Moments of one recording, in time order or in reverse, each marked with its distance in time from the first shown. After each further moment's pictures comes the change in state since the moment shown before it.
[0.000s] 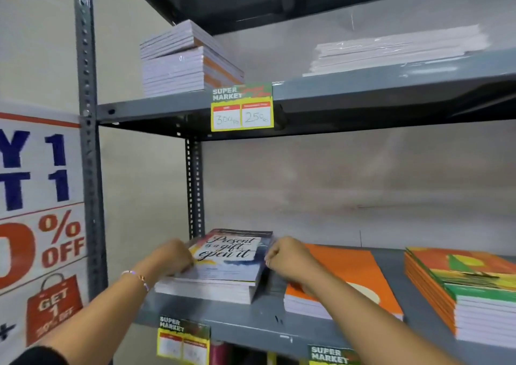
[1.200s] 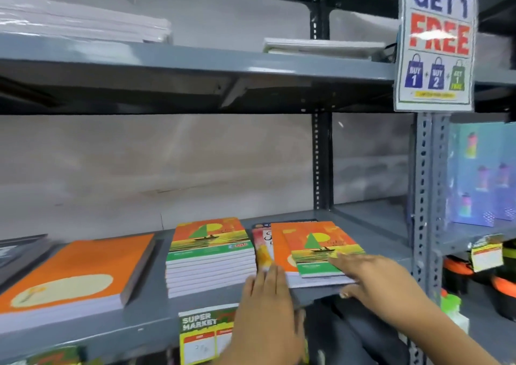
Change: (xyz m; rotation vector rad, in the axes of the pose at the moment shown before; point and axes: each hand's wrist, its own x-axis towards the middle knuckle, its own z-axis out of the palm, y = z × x) left_hand -0.338 0.401 0.236 0.000 0.031 1.020; right_hand -0.307 0.290 -0.349 -0.915 0.273 0.200
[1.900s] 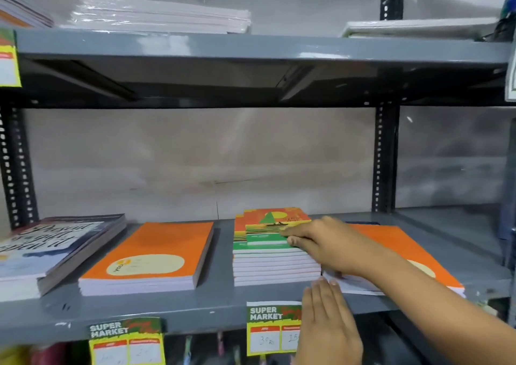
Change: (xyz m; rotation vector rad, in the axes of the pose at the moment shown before) left_hand -0.011 -0.014 0.045 0.358 0.109 -0.120; right_hand 0.107 -0.141 -0.022 0.244 -0.064 -0.425
